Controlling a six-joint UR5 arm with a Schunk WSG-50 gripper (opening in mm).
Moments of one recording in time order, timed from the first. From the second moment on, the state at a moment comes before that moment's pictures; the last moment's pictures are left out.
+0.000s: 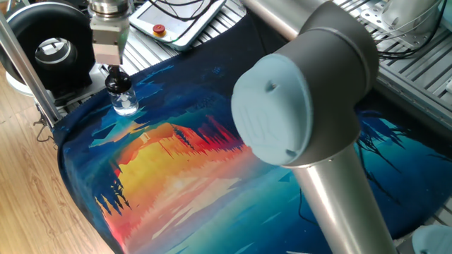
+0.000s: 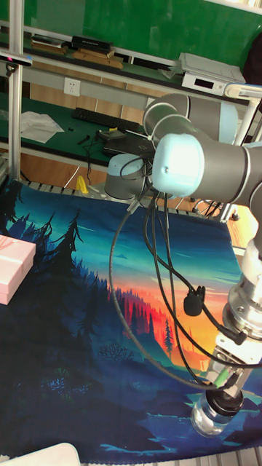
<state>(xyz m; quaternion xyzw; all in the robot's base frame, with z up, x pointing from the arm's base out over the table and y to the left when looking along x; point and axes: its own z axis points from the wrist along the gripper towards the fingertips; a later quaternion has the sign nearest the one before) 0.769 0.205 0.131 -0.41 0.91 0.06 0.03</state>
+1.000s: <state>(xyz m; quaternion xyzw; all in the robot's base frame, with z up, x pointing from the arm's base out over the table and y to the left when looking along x) 0.774 0.215 0.107 -0.34 0.94 0.05 0.03</state>
